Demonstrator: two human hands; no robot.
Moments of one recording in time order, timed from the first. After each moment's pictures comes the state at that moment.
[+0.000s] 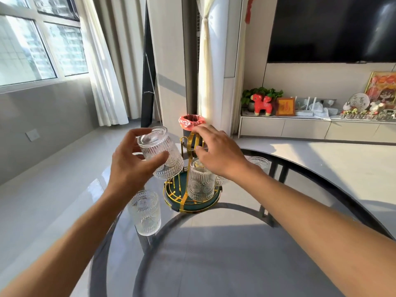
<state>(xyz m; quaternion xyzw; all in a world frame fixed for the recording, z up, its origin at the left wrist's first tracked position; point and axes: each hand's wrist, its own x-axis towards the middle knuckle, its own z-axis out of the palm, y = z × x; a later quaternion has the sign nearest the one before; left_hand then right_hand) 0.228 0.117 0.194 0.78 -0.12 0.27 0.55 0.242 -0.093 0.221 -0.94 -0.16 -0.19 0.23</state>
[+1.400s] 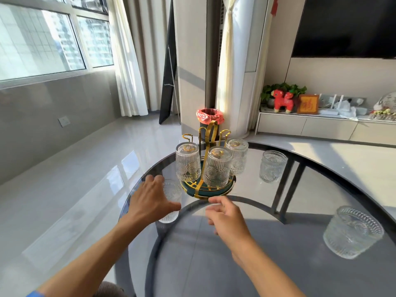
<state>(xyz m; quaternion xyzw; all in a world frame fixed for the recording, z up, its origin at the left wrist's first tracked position) 0.176 0.129 0.116 0.98 0.04 0.08 0.16 0.129 -0.064 0.100 -0.78 0.07 0.03 0.62</state>
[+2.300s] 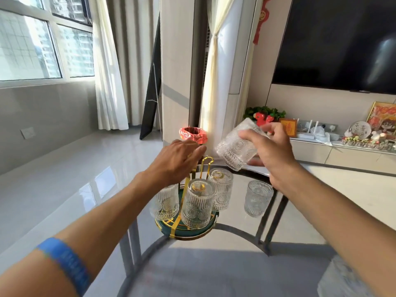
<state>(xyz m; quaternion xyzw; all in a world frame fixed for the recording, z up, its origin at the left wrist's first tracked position) 0.298 0.048 0.221 0.91 -0.28 0.20 0.21 0.251 -0.166 0.263 -0.73 0.05 -0.22 0.64</state>
